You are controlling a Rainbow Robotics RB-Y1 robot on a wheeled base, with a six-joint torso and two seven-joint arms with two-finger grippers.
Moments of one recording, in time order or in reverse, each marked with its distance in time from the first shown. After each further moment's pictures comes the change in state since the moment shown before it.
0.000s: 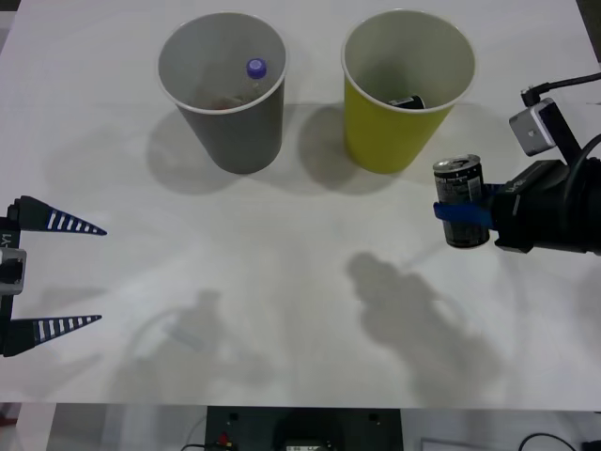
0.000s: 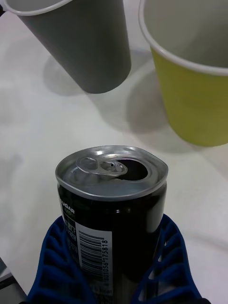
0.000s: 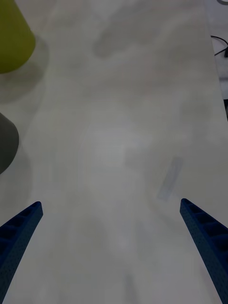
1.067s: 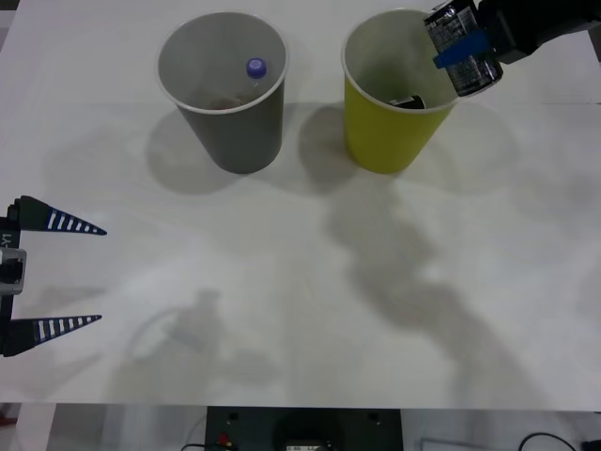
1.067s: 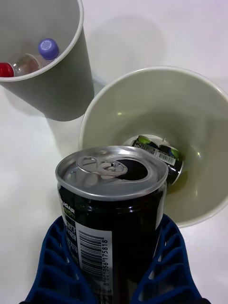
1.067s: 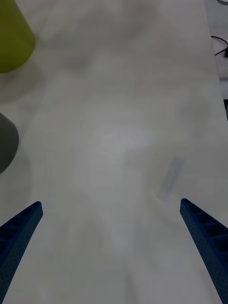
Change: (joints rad) right arm -0.849 -0.148 0.353 0.592 0.011 -0.209 -0.002; left arm 0.000 0.000 0.000 0.000 0.000 0.000 0.000
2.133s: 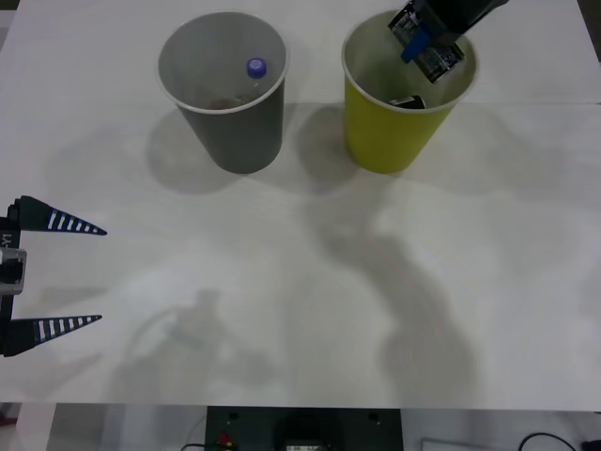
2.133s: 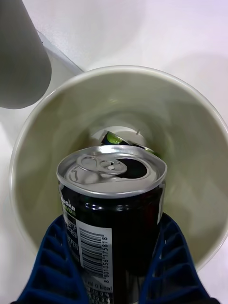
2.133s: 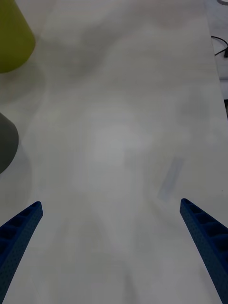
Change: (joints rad) right arm -0.338 0.212 0.232 0.551 0.248 0.000 0.146; left arm 0.000 0.000 0.000 0.000 0.000 0.000 0.000
